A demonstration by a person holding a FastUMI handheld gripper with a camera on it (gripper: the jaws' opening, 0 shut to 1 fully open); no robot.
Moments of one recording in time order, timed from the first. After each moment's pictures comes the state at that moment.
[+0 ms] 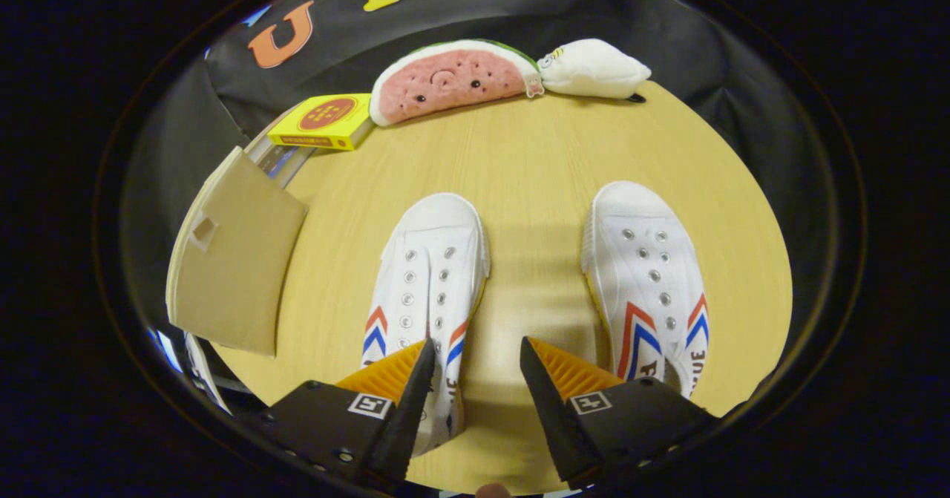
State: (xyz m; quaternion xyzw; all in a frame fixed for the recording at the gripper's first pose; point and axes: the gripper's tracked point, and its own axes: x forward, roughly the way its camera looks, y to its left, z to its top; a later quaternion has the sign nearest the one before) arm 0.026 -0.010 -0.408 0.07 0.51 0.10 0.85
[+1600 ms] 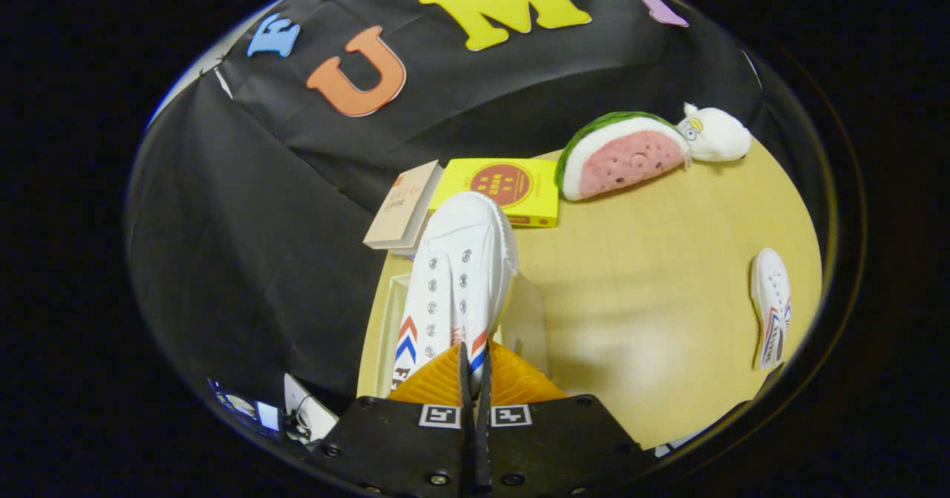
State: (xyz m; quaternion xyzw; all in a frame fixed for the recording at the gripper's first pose) arm 0.023 0.285 -0.180 0.19 0.46 0.20 0.84
